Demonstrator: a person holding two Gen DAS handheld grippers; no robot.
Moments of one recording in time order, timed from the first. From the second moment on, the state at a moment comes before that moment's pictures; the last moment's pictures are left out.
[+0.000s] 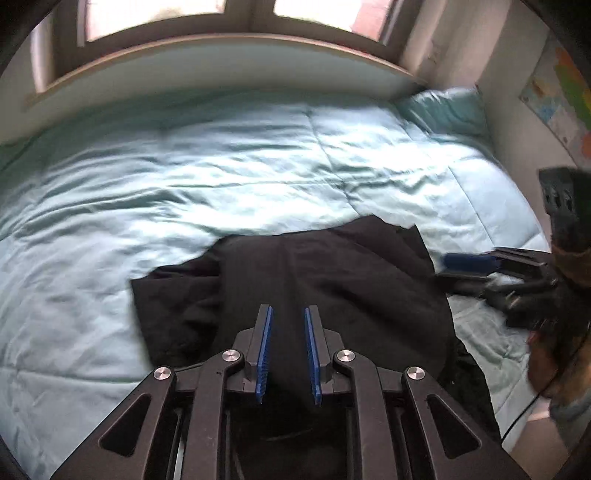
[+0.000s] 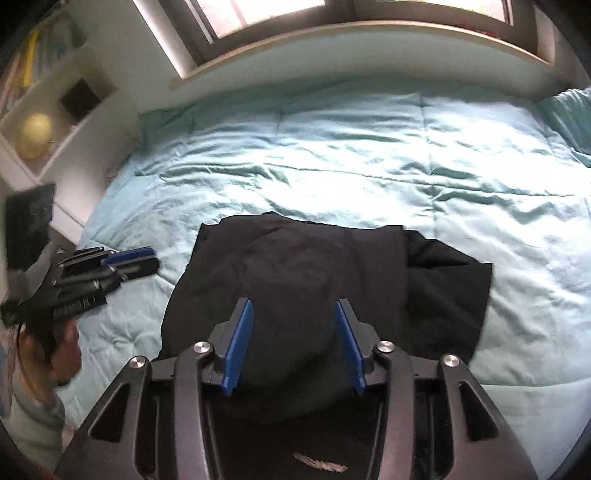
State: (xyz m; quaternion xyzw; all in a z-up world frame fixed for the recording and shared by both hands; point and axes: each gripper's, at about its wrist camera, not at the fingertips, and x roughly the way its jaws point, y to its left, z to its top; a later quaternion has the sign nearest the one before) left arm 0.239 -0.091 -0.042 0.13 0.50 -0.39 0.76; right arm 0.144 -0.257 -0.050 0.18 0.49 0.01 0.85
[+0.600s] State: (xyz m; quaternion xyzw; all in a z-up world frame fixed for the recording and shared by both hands) left arm 0.191 -0.058 -0.172 0.05 0.61 -0.36 0.70; right arm 0.079 -0.269 -0.175 0.28 0.56 0.00 0.78
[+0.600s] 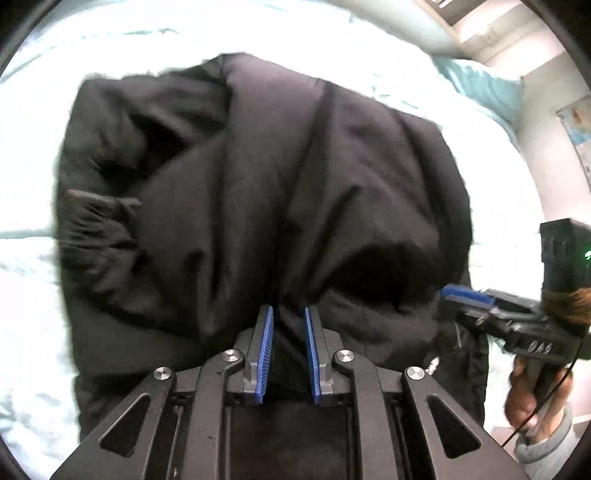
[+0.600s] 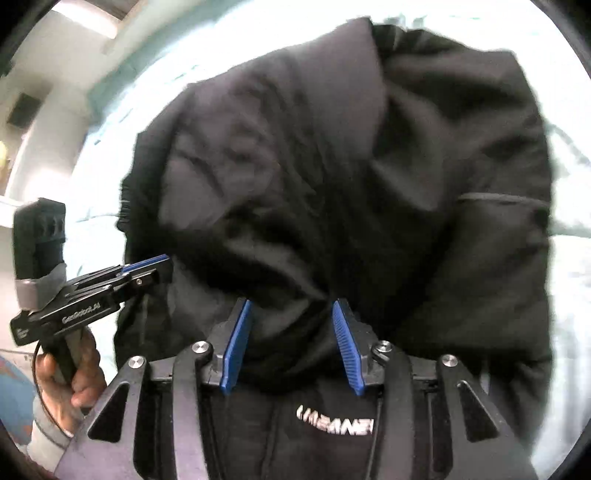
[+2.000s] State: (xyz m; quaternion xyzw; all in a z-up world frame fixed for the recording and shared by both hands) left arm 0.126 -0.008 -0.105 0.05 0.54 -0.32 0.78; right arm 0.031 -0.243 -0.146 0.16 0.54 -0.05 0.82
